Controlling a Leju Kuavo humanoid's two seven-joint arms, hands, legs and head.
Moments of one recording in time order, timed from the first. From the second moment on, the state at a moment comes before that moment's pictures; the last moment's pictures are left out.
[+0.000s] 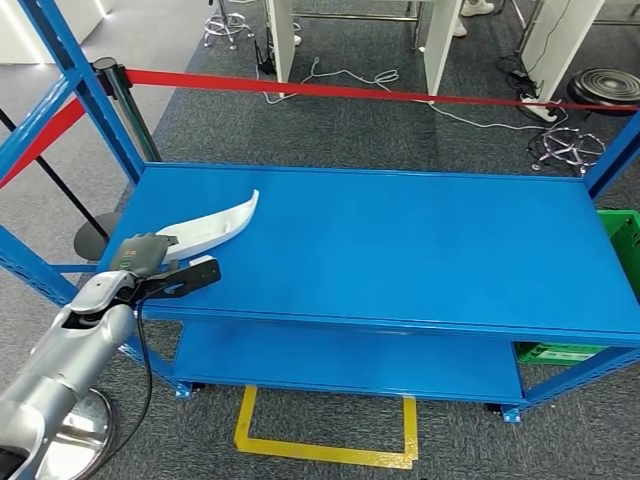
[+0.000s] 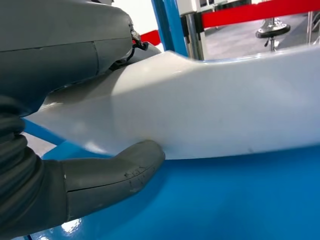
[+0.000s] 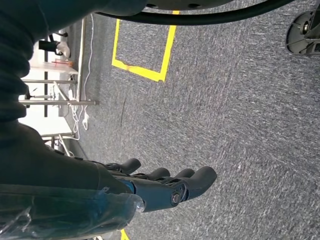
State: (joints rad) left arm -0.58 0.22 -0.52 -0.90 -1.00 -0.05 0.07; right arm -0.08 0.19 -0.97 -0.21 1.35 -0.21 0.22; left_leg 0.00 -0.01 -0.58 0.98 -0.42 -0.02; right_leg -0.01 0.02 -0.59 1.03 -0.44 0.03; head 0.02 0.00
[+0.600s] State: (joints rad) left arm -0.58 0.22 -0.51 -0.90 -1.00 -0.04 0.07; right arm -0.08 0.19 -0.97 -0.21 1.34 -0.21 0.22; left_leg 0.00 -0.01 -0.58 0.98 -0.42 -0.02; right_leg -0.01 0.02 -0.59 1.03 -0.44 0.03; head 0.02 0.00
